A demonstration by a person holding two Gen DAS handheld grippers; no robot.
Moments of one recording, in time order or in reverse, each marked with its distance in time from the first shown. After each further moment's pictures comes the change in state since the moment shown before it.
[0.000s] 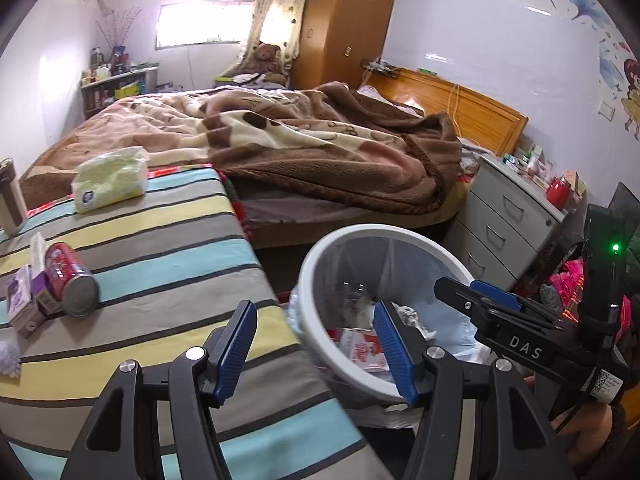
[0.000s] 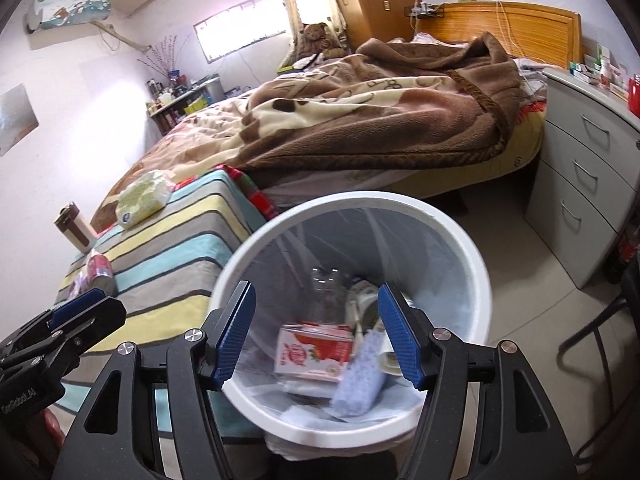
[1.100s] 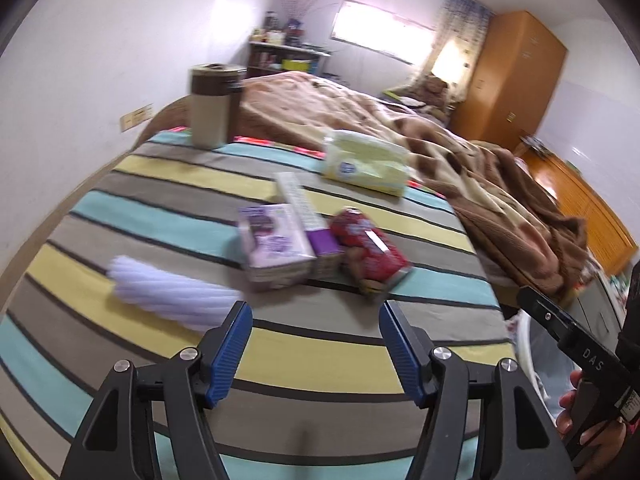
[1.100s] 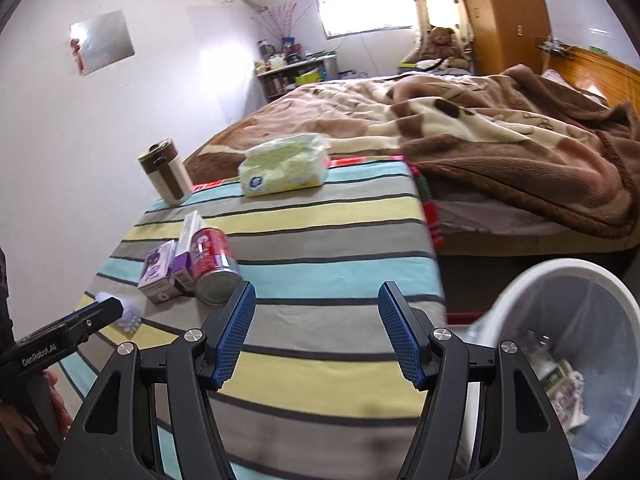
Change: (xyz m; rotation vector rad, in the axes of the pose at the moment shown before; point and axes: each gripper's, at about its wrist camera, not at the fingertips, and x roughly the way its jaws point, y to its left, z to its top) left arm -0.081 0.250 -0.049 -0.456 -0.071 0.356; right arm 0.059 0.163 0.004 -0.296 0.060 0.263
